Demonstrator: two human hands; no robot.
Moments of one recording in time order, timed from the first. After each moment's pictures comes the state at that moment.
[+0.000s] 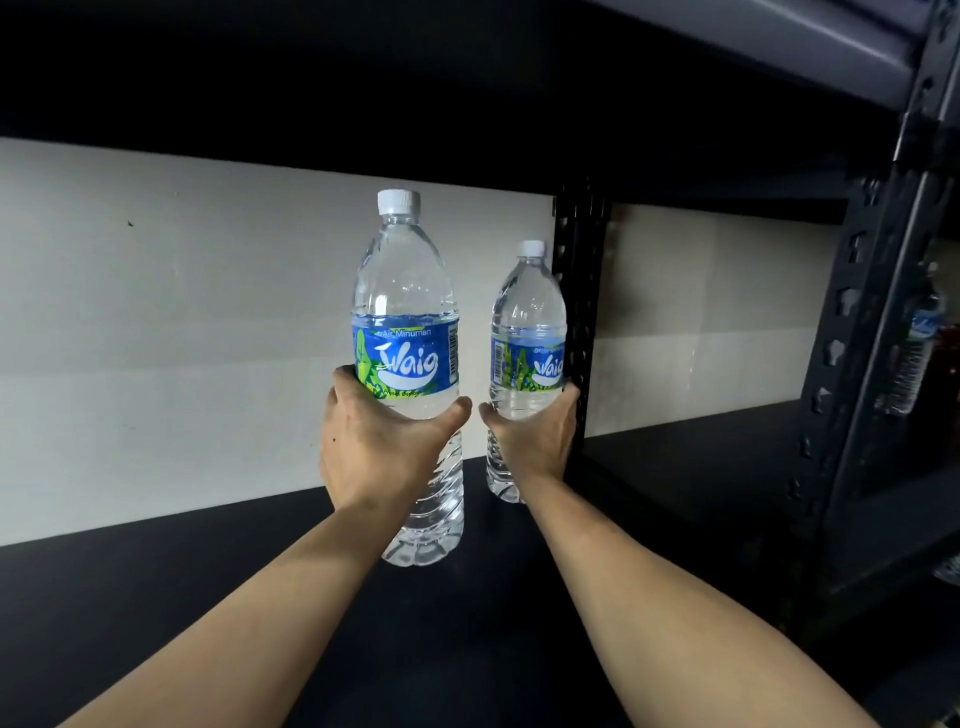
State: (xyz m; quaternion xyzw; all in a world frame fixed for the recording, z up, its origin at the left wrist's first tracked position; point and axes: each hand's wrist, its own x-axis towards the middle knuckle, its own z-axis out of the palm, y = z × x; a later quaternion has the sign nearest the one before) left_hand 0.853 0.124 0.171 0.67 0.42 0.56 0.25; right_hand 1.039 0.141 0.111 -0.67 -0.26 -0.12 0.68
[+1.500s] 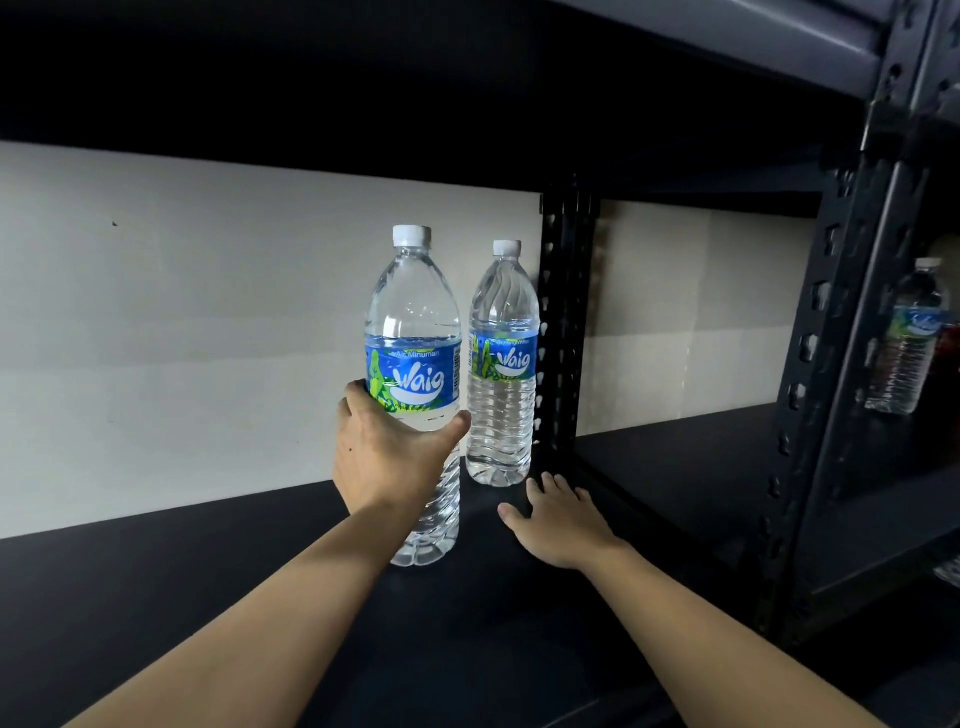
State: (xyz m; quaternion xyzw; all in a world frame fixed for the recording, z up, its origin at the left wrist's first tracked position) left_hand 0.886 0.122 0.149 0.66 0.45 0.55 0.24; right_hand 1.062 0.061 0.061 -0.87 -0.47 0.05 0.13
